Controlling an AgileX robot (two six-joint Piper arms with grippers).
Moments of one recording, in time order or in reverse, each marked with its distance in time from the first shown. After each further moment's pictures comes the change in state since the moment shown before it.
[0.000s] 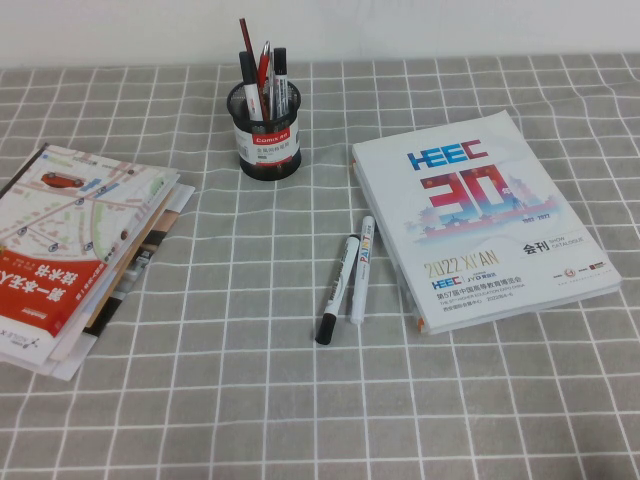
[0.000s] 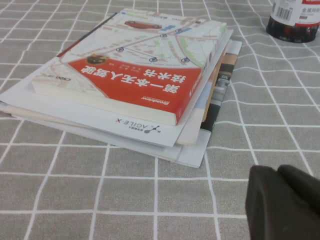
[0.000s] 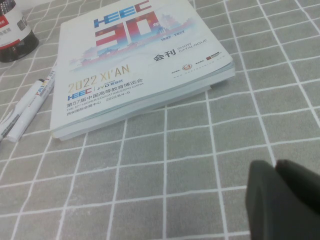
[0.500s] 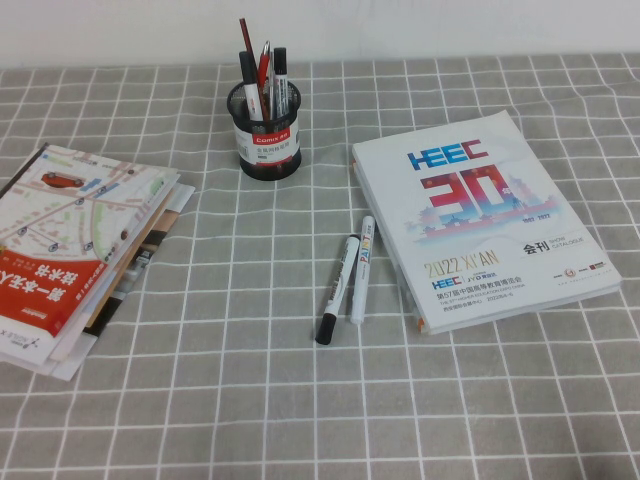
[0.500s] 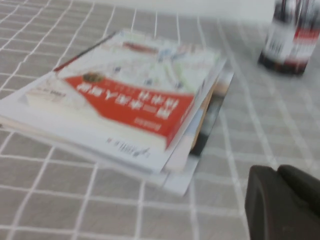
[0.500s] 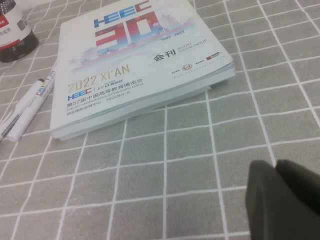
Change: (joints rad) right arm 0.000 0.000 0.000 0.000 0.000 0.000; left arm 0.000 0.000 0.000 -0.031 -0.067 -0.066
